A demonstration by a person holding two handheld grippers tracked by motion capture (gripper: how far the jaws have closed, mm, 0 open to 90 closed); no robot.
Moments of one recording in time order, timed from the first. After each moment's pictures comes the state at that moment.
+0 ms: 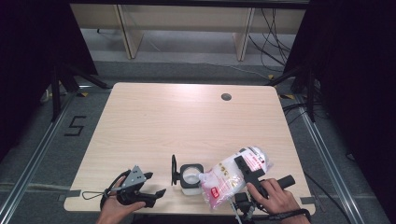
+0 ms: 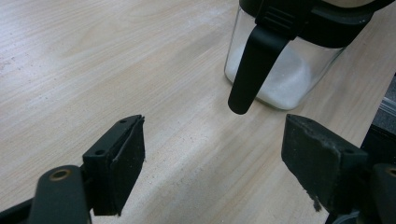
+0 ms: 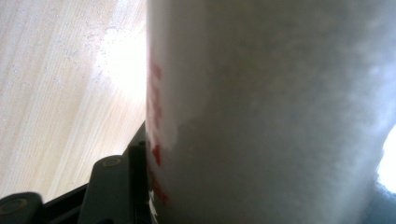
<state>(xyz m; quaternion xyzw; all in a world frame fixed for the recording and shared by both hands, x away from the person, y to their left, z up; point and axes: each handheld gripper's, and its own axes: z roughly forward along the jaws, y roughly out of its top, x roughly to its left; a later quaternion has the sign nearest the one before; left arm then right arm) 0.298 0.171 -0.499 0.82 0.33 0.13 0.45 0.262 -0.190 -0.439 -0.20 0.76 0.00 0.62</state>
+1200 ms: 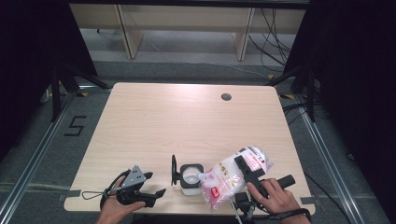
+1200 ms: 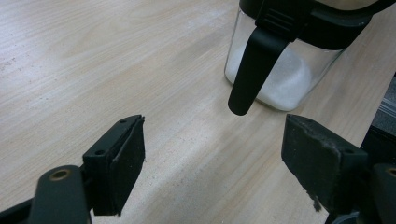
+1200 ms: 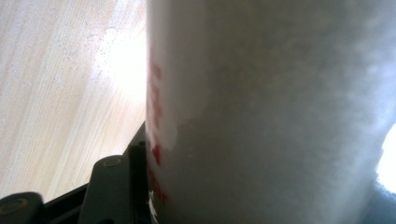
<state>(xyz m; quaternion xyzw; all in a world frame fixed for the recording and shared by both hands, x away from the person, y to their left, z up) 0.298 0.172 -0.497 0.83 0.33 0.13 0.44 0.263 -0.191 -0.440 -0.20 0.76 0.00 0.62</state>
